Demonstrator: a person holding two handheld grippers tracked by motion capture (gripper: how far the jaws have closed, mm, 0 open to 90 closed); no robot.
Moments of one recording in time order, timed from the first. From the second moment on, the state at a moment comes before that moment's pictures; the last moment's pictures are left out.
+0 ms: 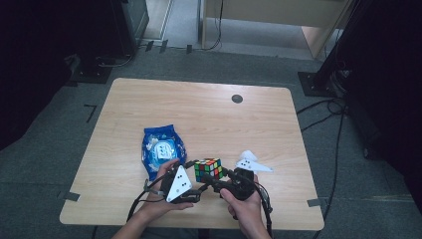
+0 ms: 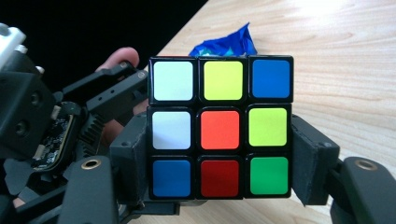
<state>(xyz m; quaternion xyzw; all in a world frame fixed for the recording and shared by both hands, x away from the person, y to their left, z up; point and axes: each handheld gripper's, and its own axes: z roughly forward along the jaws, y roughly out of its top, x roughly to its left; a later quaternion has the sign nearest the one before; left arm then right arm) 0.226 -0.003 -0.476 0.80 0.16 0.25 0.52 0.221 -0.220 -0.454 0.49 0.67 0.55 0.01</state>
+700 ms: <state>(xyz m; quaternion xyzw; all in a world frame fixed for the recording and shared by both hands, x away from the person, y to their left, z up) 0.222 -0.007 -0.479 0.81 0.14 0.24 0.51 0.224 -0.219 -0.459 0.49 0.69 0.53 -0.02</state>
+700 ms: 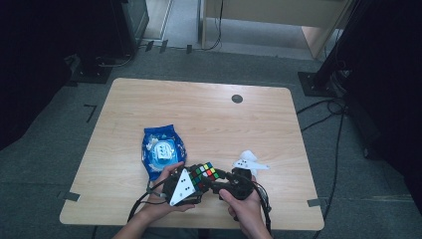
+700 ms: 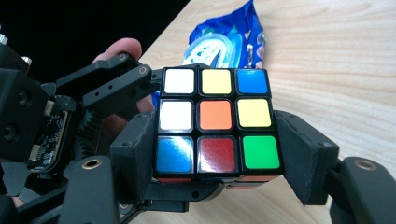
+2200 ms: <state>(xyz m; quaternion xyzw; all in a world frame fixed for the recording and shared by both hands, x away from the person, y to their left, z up) 0.240 0.020 -0.476 0.80 0.20 0.21 0.52 0.247 -0.310 -0.497 0.36 0.82 0.41 0.20</state>
